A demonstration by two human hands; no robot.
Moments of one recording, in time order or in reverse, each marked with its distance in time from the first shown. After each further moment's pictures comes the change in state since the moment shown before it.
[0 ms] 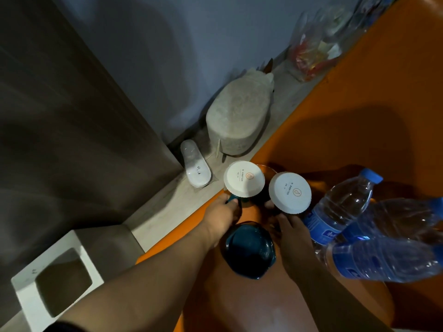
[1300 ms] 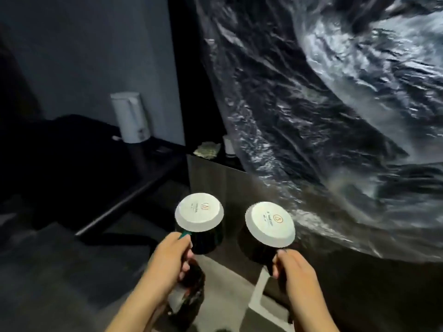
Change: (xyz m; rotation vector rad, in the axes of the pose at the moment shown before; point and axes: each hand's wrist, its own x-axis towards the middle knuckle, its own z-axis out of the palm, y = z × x) left_hand -0.631 -0.253 -0.310 -0.846 1.301 0.306; right_hand -0.581 0.095 0.235 -0.796 -1.250 -0.570
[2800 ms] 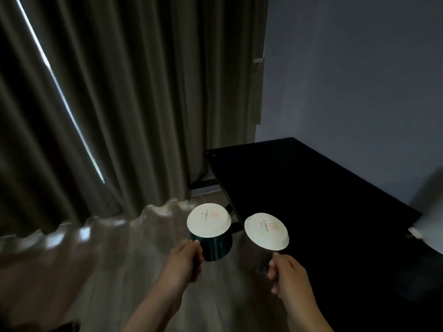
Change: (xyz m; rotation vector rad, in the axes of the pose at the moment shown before) left_hand 0.370 0.001 -0.767 -0.327 0.619 -0.073; right_hand 0.128 -0.086 0.939 -0.178 -0.591 -0.003
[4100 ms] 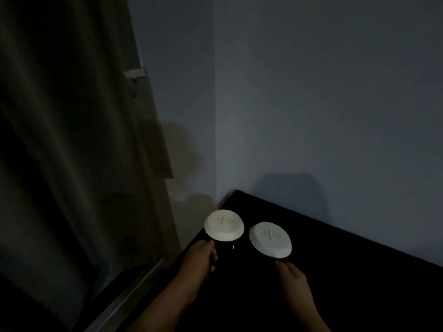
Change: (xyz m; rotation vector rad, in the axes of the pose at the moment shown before) left_hand 0.674 0.210 0.251 0.344 -0.669 -0.093; right_hand 0.566 -0.181 0.115 0.132 0.582 0.205
